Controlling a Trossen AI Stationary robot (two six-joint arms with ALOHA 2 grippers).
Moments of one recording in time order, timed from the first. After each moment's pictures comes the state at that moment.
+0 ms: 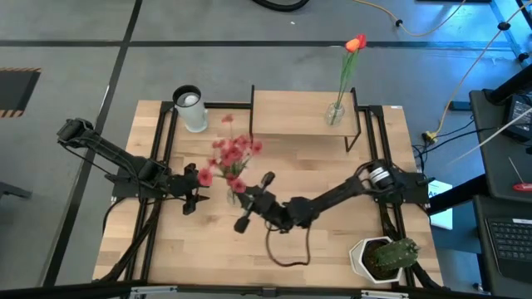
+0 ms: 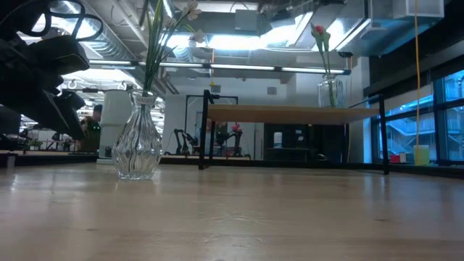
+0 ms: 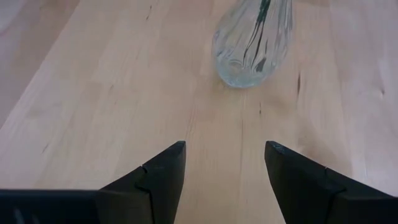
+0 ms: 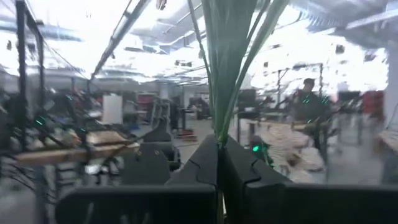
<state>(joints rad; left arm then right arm) -0.40 0.71 0.23 -0.33 -0.31 -0.51 0.39 2.19 1.50 1.24 0.83 -0.37</state>
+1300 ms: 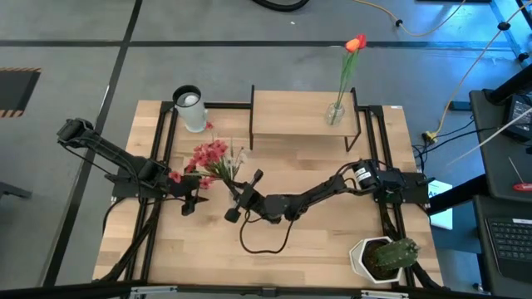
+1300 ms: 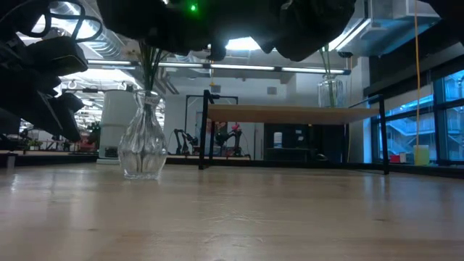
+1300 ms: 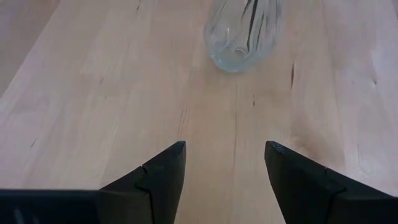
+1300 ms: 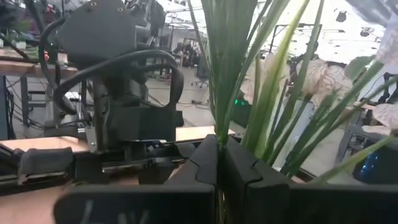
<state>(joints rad) -0.40 0.71 0.23 -0.35 -0.28 -0.51 0.29 2.32 1.50 1.00 0.84 -0.26</state>
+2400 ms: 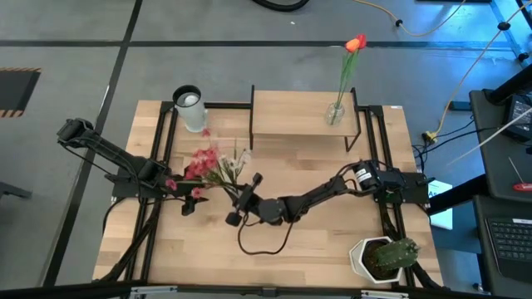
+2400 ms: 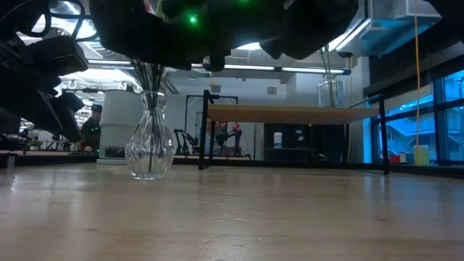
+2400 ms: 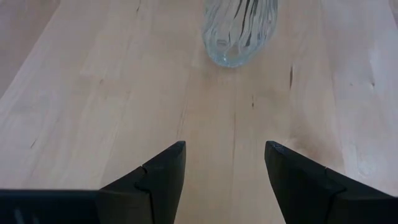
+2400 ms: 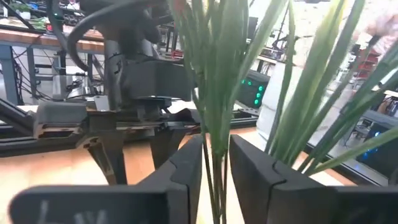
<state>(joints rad) -0.40 0.71 0.23 -0.34 -0.28 -0.51 0.31 2.31 1.50 0.84 0.85 -0.16</state>
